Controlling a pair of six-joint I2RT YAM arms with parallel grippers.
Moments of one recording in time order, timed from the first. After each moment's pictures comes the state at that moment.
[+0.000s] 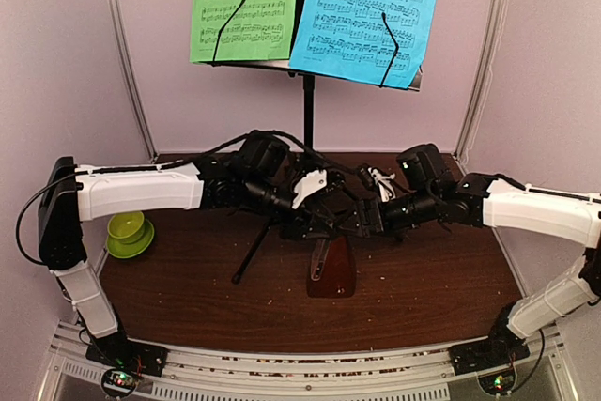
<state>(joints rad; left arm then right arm) -0.92 1.76 1.38 -0.26 0.58 0.40 0.74 1.36 0.98 -0.31 -0.40 0.52</state>
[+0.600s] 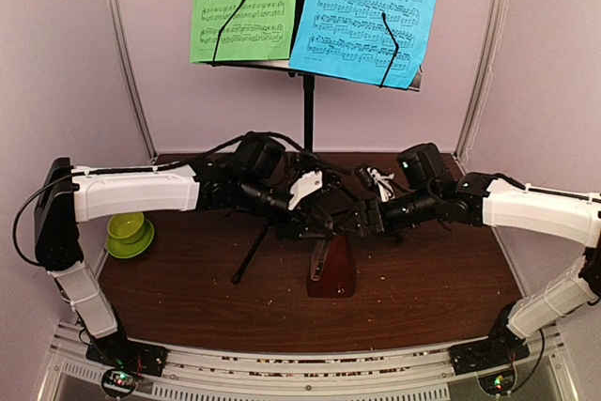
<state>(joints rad) -0.92 1.74 1.35 -0.25 0.58 0.40 0.74 1.36 0.98 -0.32 -0.43 0.51</state>
